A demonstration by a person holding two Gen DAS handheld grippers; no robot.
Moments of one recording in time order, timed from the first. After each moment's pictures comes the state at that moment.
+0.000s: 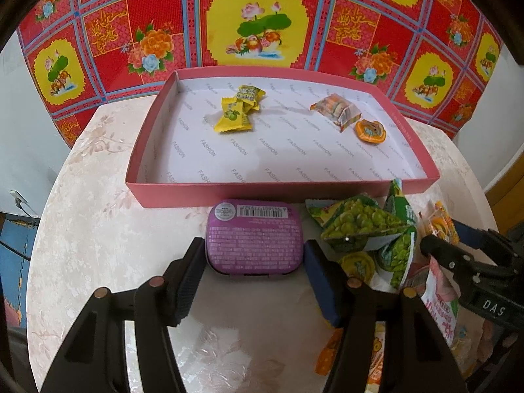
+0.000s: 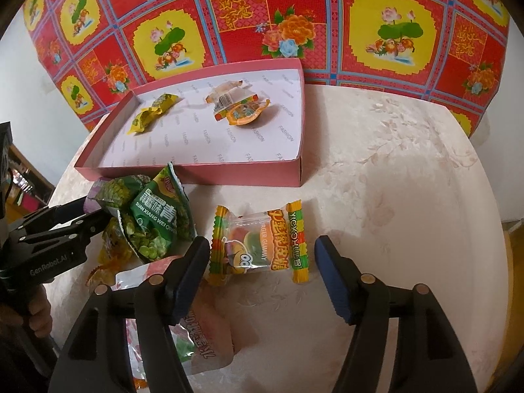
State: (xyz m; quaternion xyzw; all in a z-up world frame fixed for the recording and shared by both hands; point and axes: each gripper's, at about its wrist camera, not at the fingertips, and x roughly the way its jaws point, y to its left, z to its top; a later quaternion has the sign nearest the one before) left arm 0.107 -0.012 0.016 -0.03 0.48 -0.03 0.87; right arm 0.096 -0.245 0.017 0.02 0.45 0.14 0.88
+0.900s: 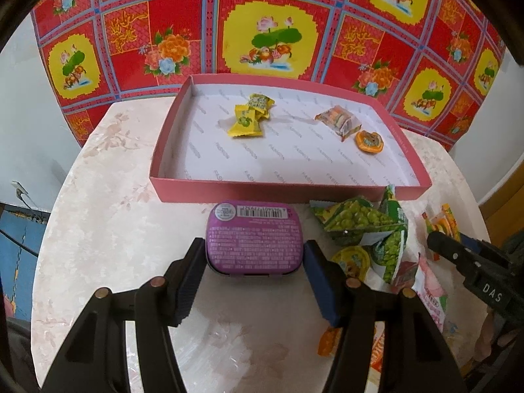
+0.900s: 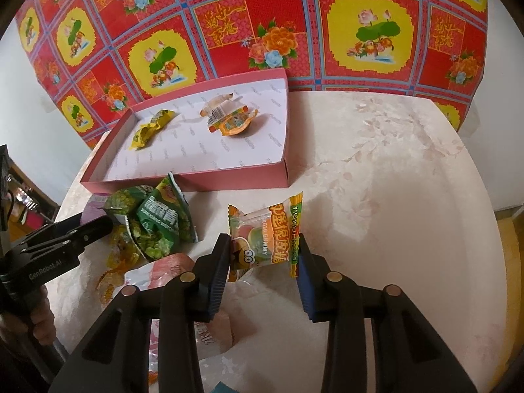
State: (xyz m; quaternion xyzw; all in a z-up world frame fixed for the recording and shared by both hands) left arm 0.092 -0.003 0.031 -0.05 0.48 -0.02 0.88; right arm 0.084 -0.256 0.026 0.05 0.43 0.13 0.89
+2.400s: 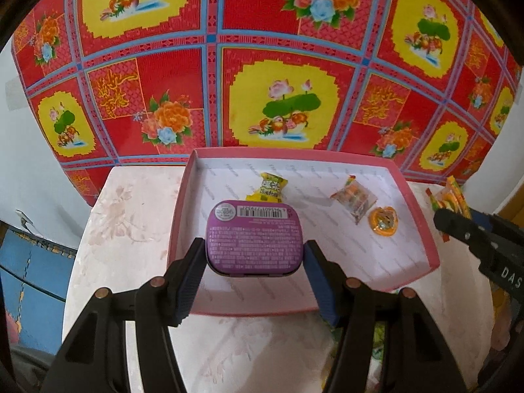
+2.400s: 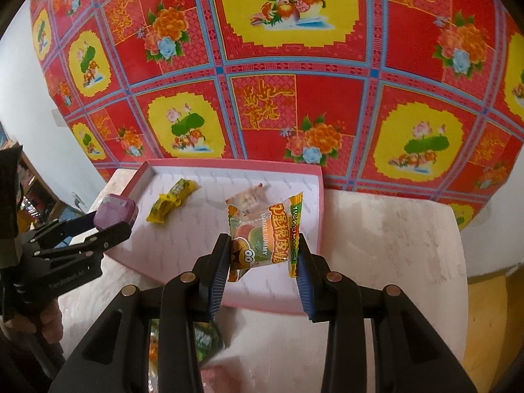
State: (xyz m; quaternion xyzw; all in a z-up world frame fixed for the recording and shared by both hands) left arm 0.166 0.009 0.071 -0.04 0.44 -0.01 0.90; right arm 0.161 -0.223 0.094 0.00 0.39 0.16 0.91
